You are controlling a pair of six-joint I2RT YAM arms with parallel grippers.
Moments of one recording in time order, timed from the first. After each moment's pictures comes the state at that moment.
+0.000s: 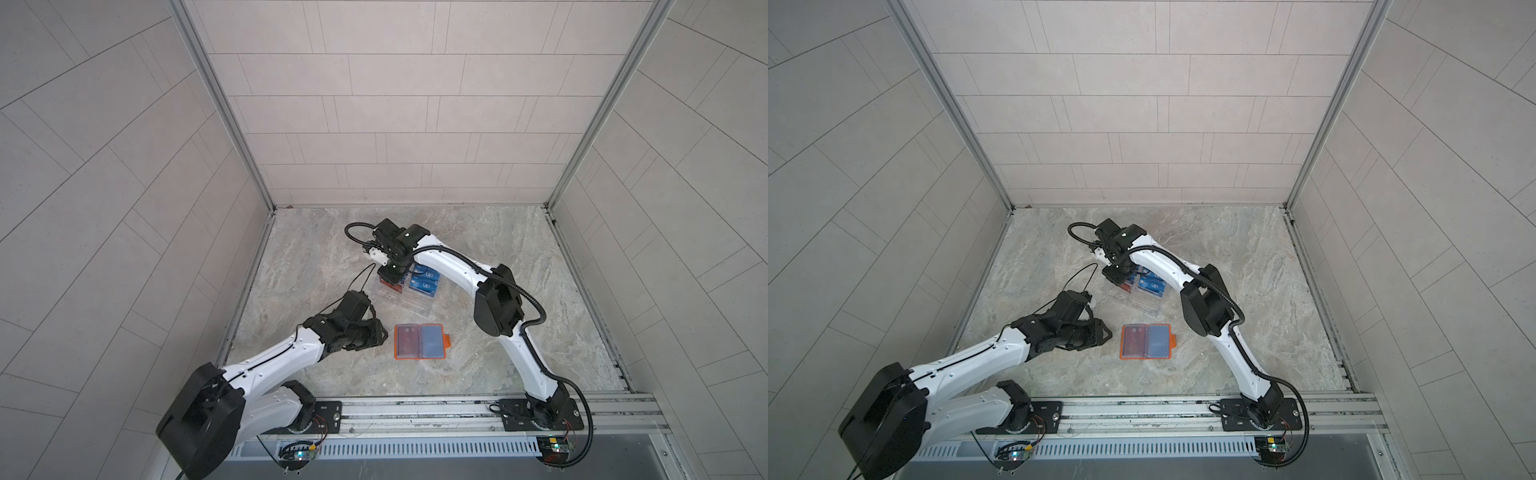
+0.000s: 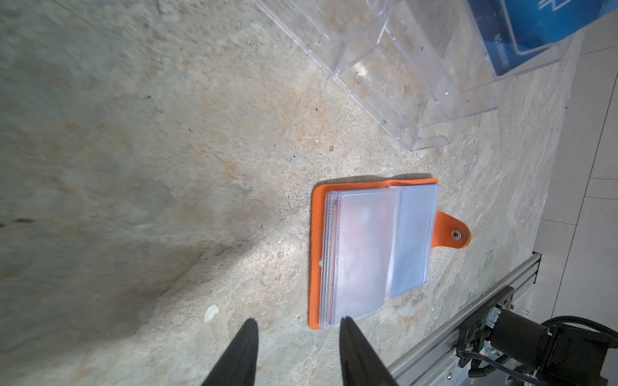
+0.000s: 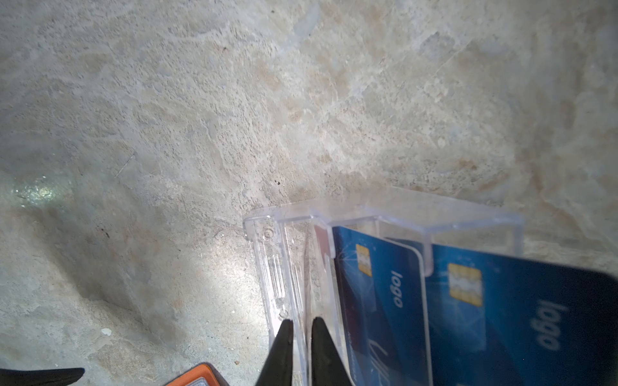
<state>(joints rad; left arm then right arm) -0.63 1.13 0.50 -0.38 0.27 -0.78 0.74 2.35 2.22 -1.11 -0.12 -0.15</state>
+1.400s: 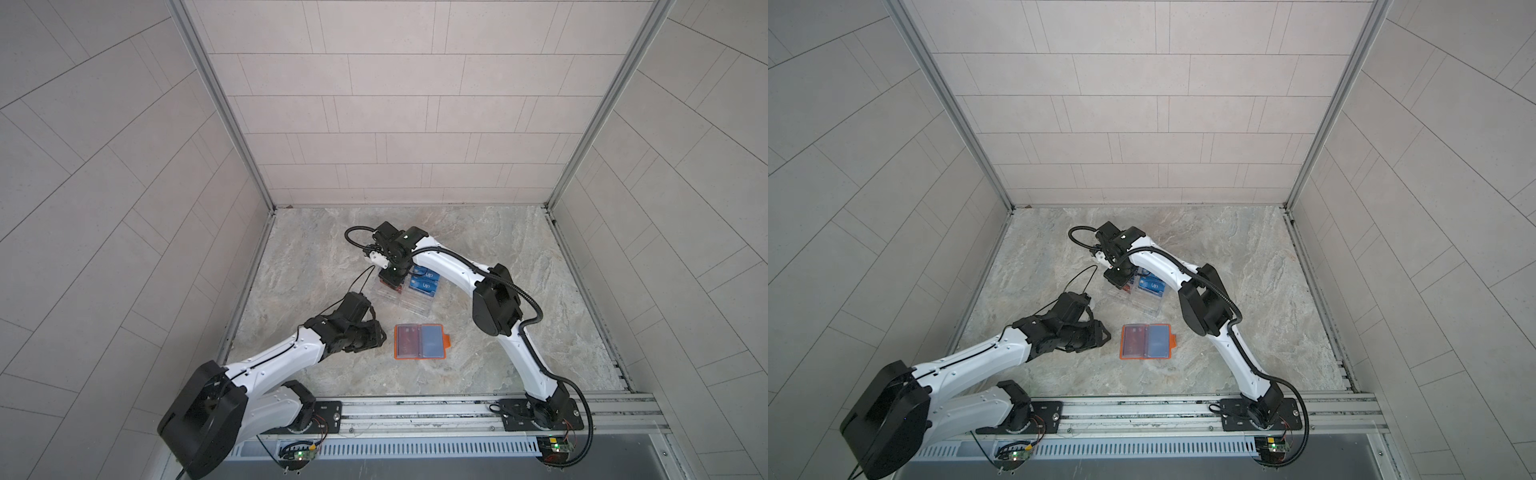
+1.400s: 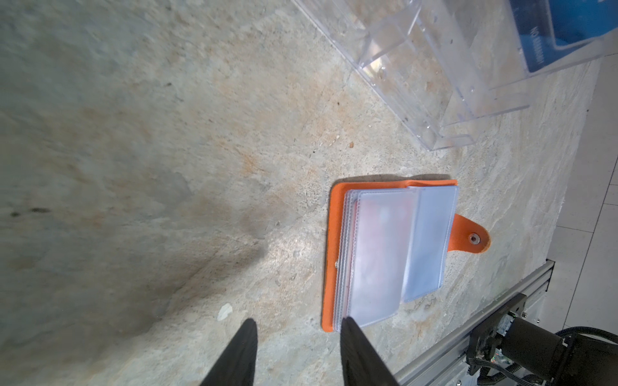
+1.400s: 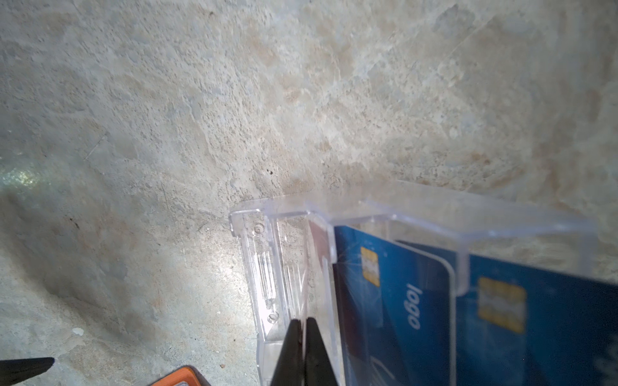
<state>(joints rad) -0.63 1.14 0.49 -0.38 0.25 -0.80 0.74 2.36 2.20 -1.10 -0.10 -0.19</state>
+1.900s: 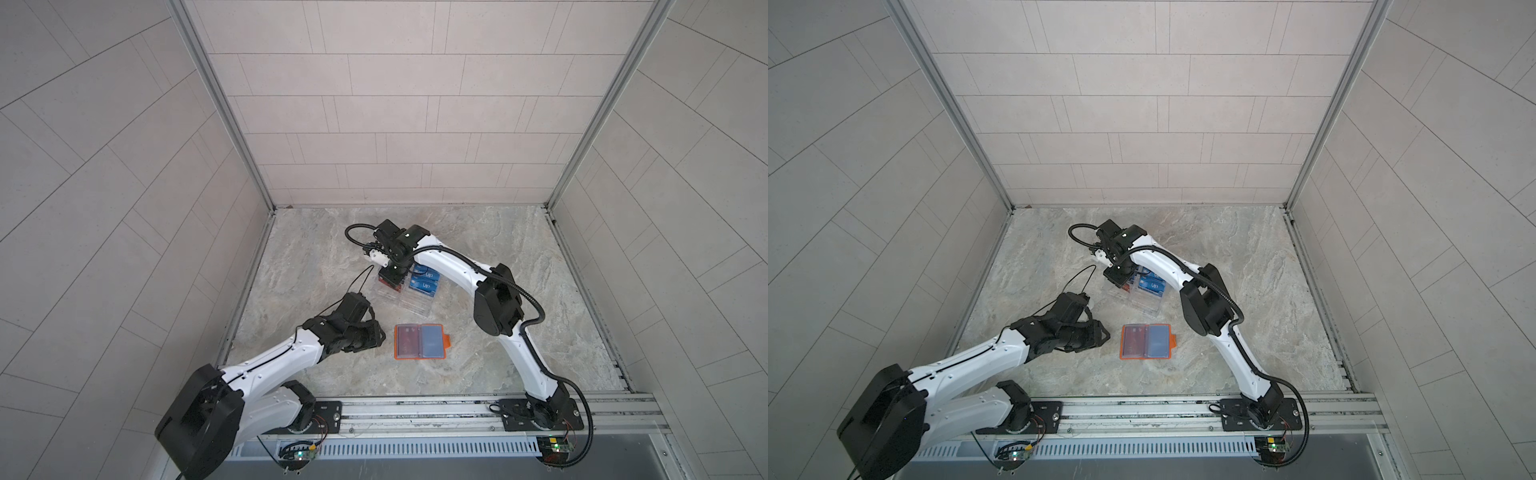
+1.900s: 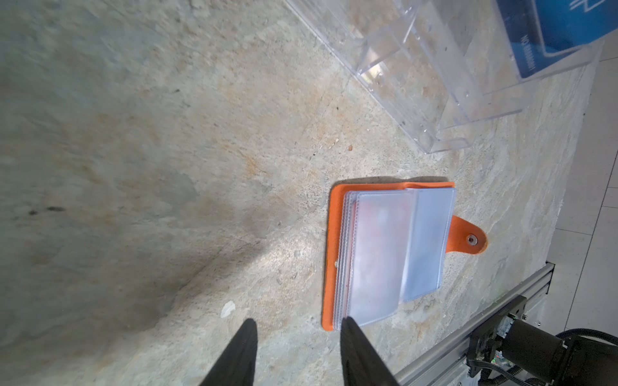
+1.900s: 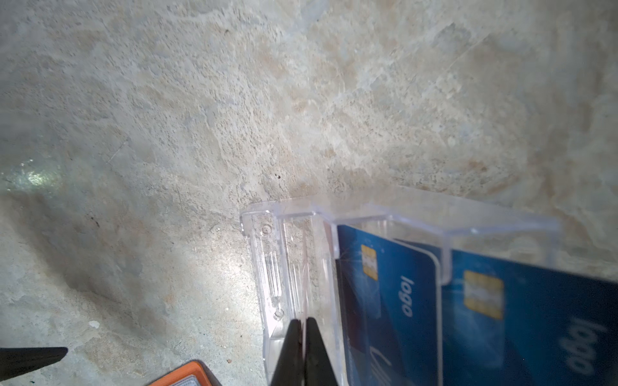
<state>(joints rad) -0.63 1.11 0.49 -0.39 0.24 -0.80 0.73 2.34 2.21 -1.11 -0.13 -0.19</state>
